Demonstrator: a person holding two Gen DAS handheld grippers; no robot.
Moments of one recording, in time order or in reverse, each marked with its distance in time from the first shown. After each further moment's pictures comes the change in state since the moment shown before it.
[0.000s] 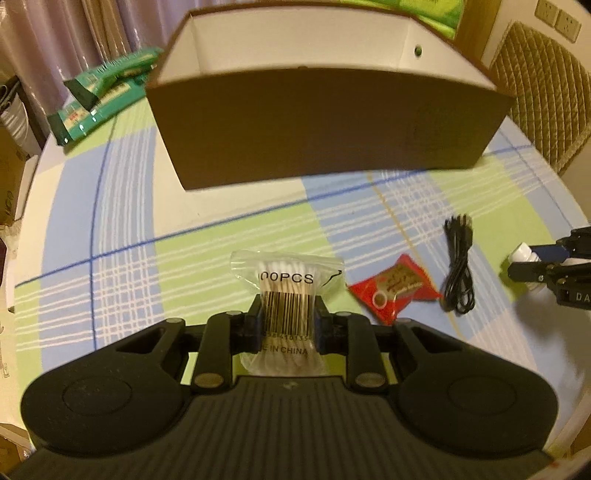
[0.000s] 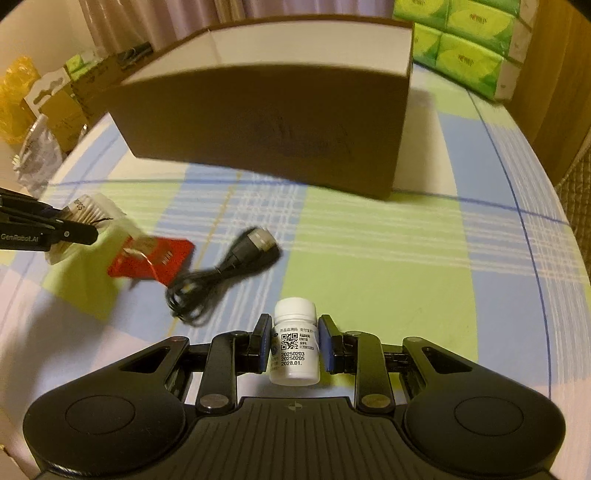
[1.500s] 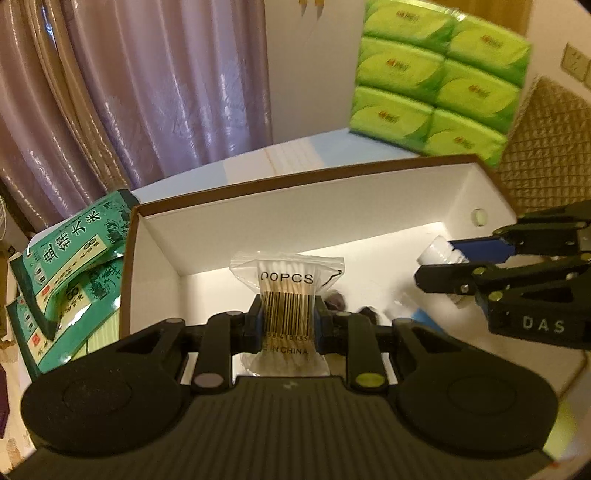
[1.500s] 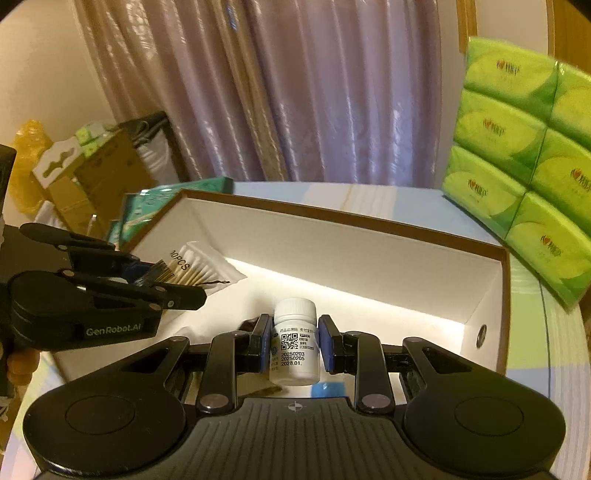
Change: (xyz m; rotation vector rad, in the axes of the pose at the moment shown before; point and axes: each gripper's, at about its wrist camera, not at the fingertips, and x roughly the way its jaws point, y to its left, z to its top) left arm 0.095 0.021 0.257 0.086 -0.087 0.003; right arm 0.086 -0.031 0.264 -0.017 -0.146 0.100
